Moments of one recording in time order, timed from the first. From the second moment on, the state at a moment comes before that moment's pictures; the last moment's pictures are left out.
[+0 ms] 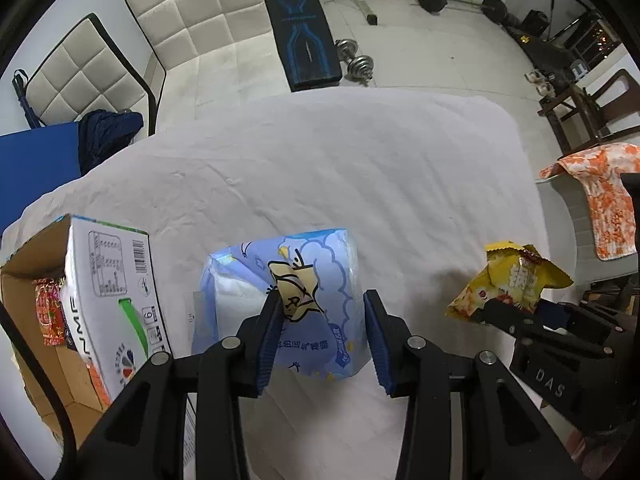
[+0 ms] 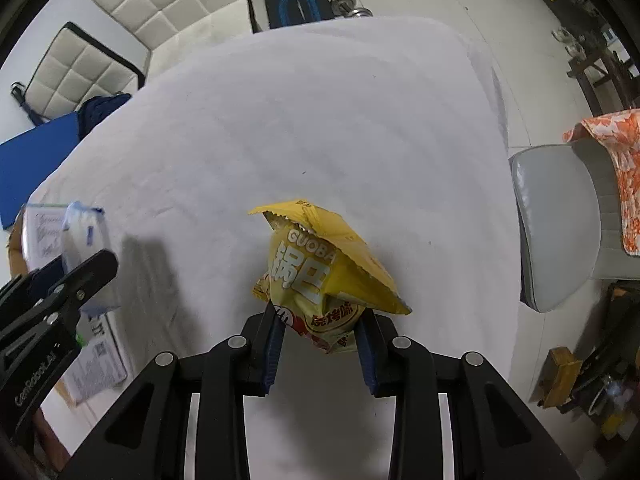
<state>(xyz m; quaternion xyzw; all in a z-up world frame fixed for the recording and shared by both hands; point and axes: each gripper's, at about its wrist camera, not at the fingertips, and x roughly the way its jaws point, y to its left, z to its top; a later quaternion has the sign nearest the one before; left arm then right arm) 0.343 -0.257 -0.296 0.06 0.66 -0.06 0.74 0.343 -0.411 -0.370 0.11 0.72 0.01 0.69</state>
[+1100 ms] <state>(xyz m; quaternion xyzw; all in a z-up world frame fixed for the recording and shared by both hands) 0.242 -0.059 -0.141 -0.02 0.57 -0.09 0.82 0.244 -0.225 -0.197 0.05 0.64 0.10 0.76</state>
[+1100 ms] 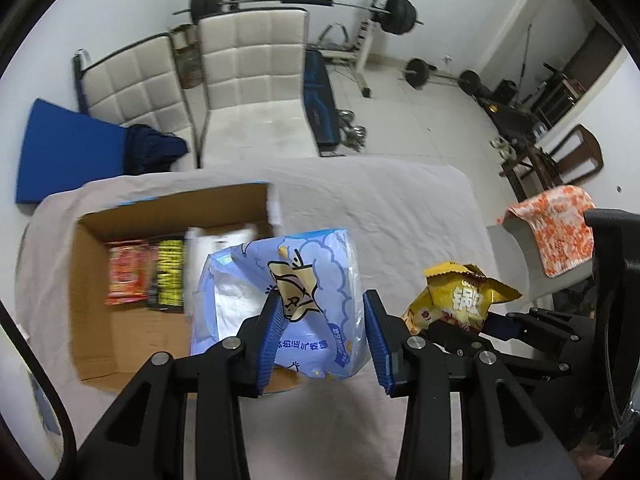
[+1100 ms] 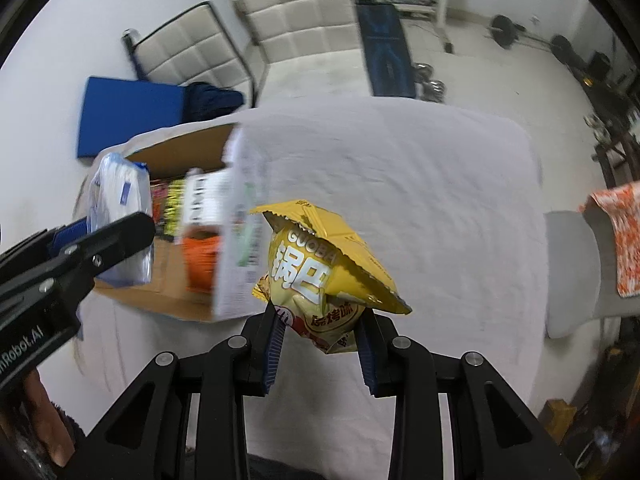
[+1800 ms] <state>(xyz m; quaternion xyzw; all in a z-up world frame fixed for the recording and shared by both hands) 0.237 0.133 -0.219 -0.05 0.65 -0.01 0.76 0.259 0.009 -0.259 0.02 0.66 0.22 0.72</state>
